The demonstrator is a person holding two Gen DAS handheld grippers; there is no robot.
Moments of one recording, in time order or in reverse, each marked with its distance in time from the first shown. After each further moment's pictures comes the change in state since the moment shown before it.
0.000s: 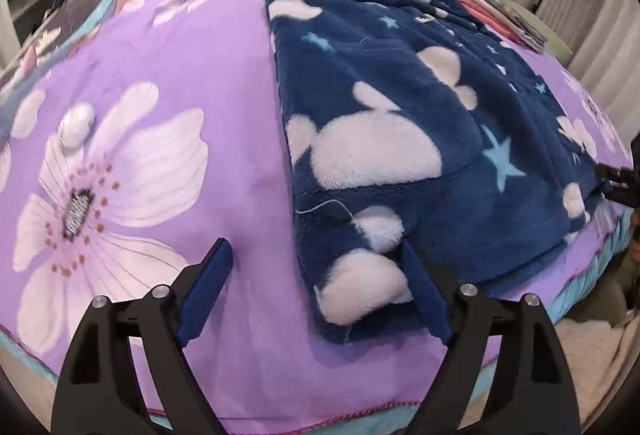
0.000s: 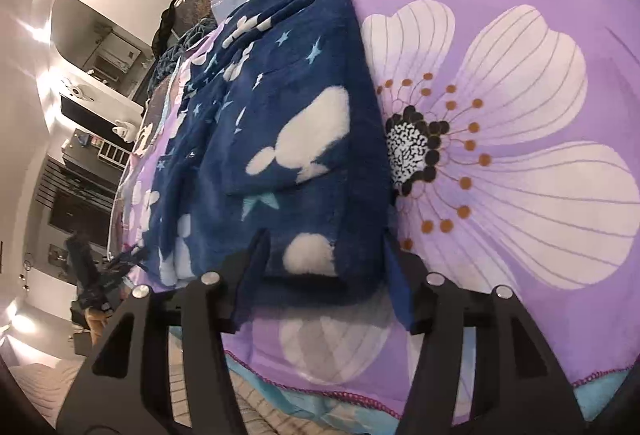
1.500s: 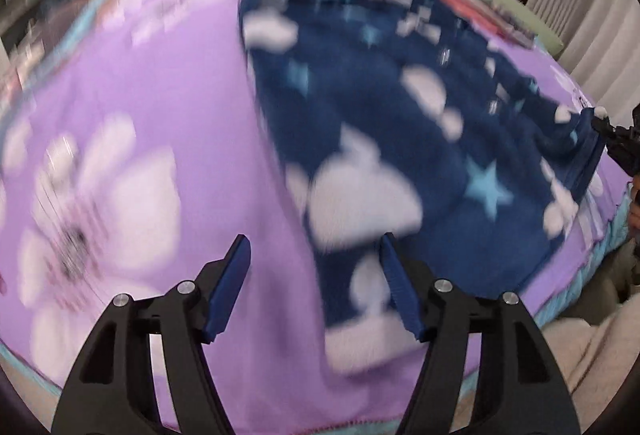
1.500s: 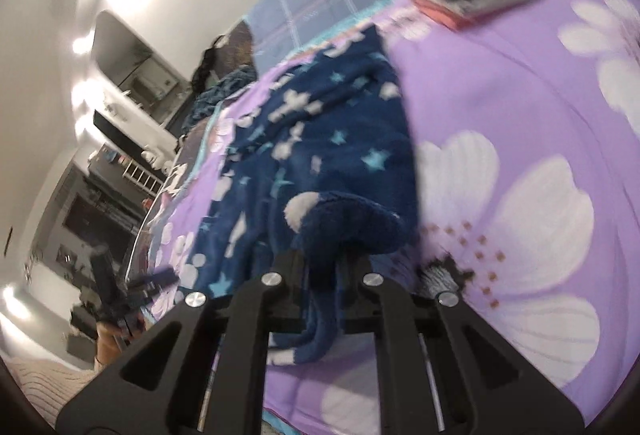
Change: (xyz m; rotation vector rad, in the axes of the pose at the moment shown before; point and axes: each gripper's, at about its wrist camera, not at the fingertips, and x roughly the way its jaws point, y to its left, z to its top) left arm 0.000 -0.017 0.015 0.031 0.068 -0.048; right arm -0.031 0.025 0.050 -0.068 -0.186 0.088
